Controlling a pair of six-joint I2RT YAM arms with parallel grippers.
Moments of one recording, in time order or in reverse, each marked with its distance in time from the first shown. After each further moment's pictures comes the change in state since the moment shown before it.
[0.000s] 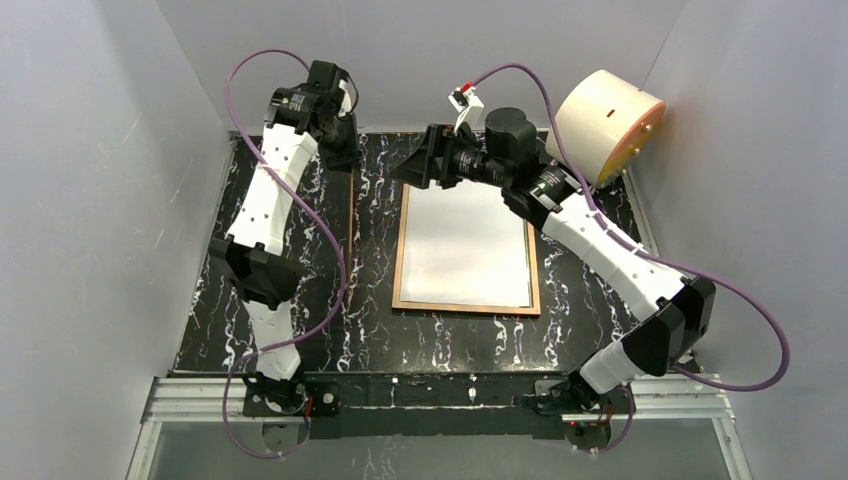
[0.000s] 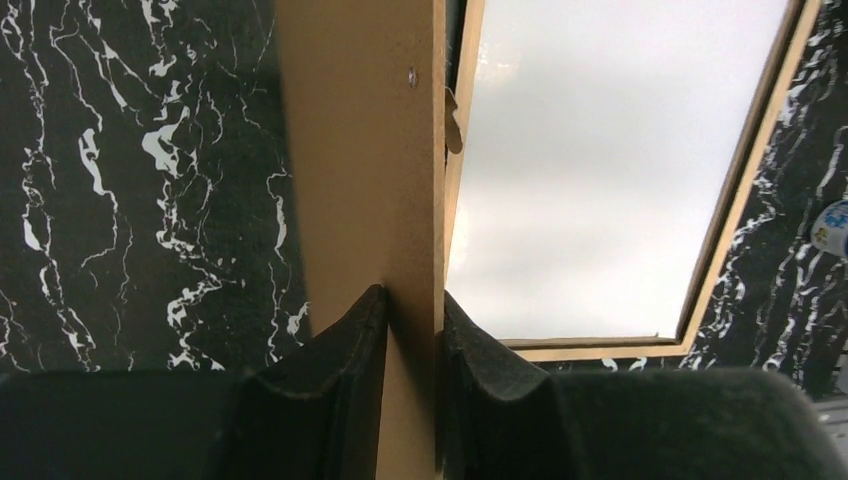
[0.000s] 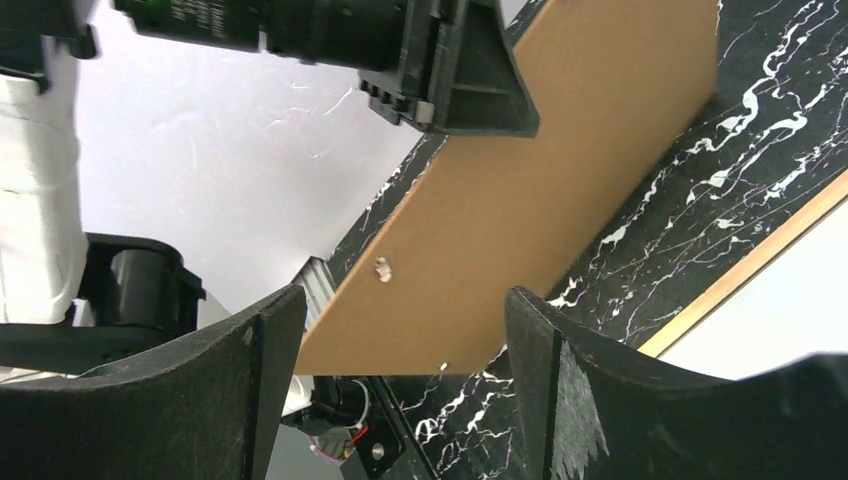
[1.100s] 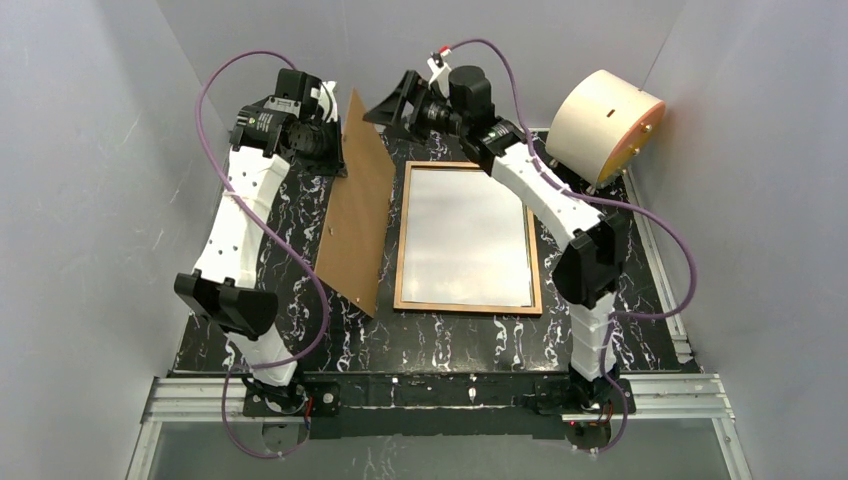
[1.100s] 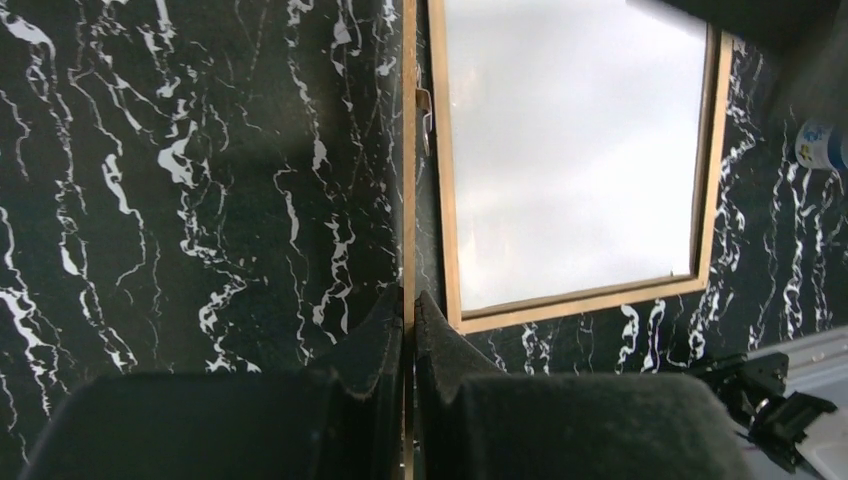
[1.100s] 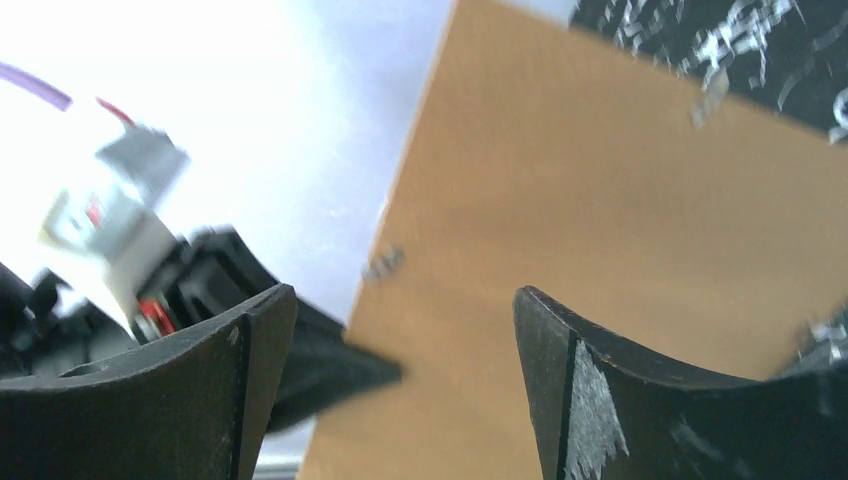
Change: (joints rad) left arm 0.045 -0.228 -0.183 0.076 0.106 0.160; right arm -0.089 0.459 0.401 0.062 -0.083 0.311
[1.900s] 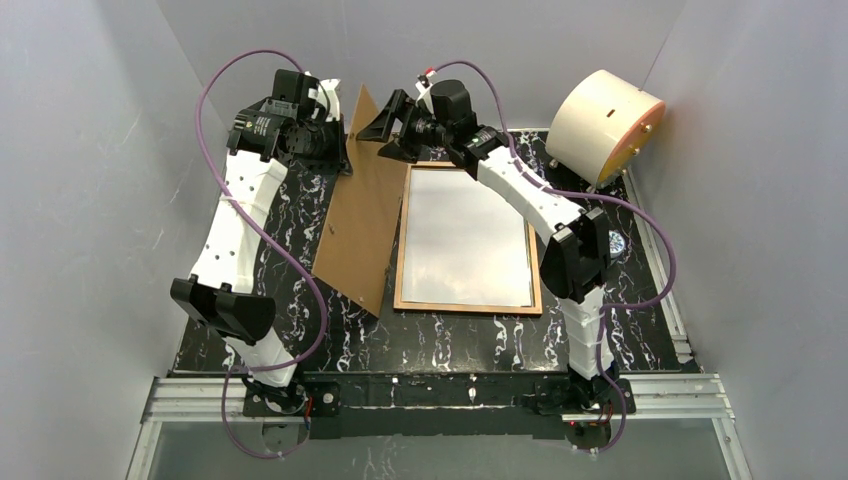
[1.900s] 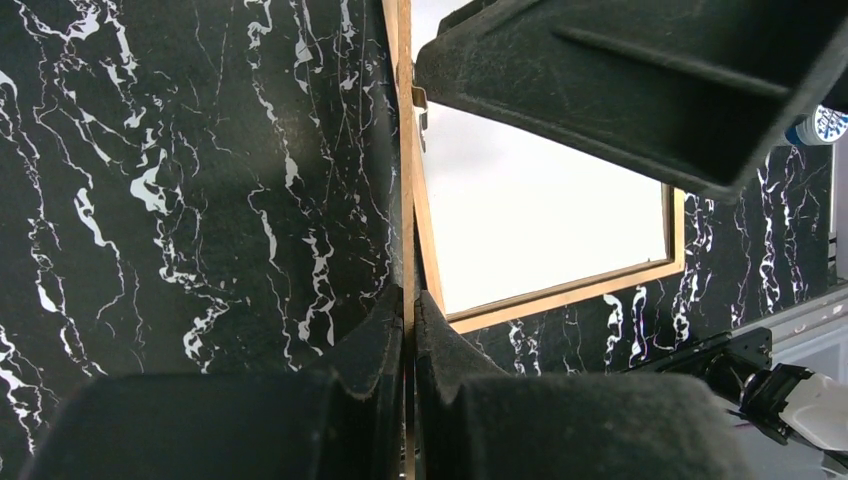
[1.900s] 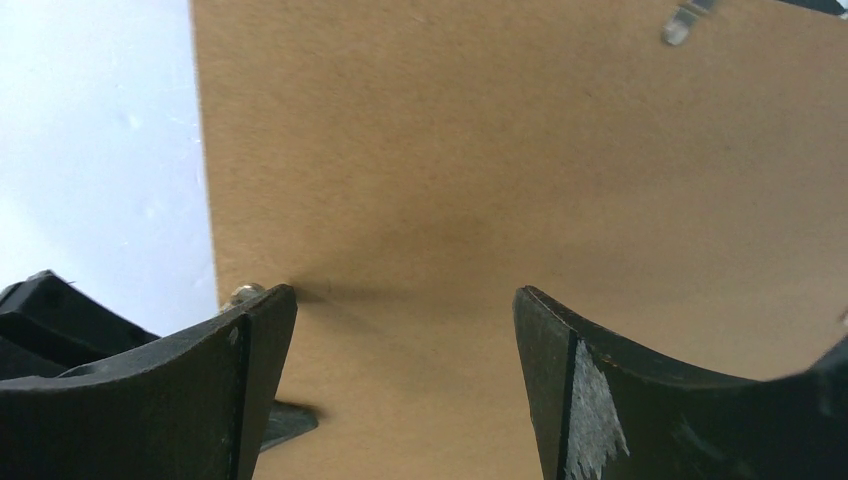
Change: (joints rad) left arm 0.000 -0.052 -0.063 0.066 0.089 0.034; right arm 0.015 0.152 0.139 -0.087 0.017 0.065
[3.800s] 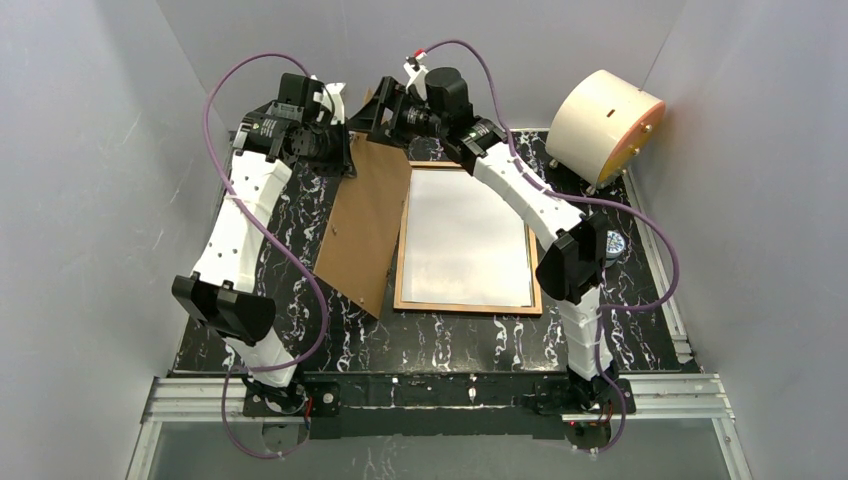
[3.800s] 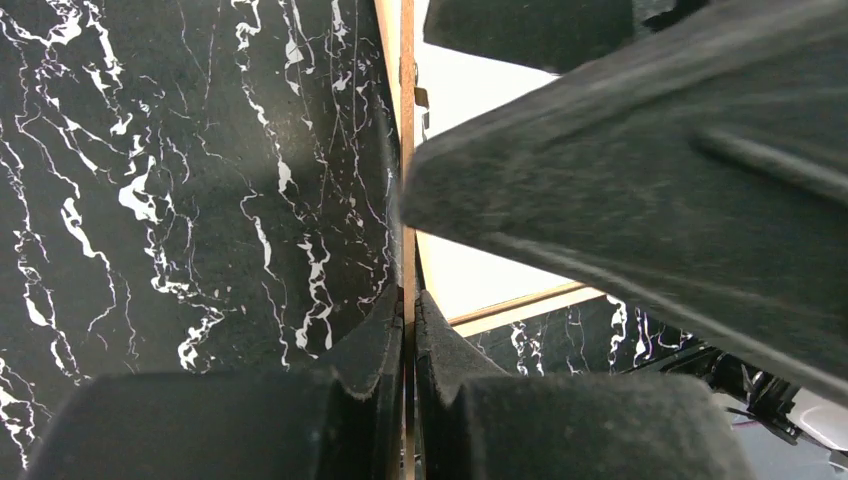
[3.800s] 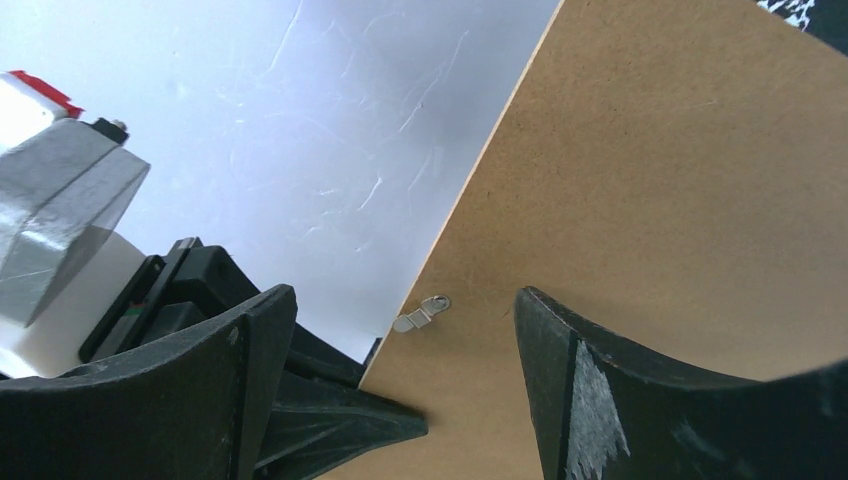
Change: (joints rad) left arm -0.006 -0.002 -0.047 0.039 0.009 0.005; right arm 0.039 0.006 0.135 -0.022 0.020 -0.098
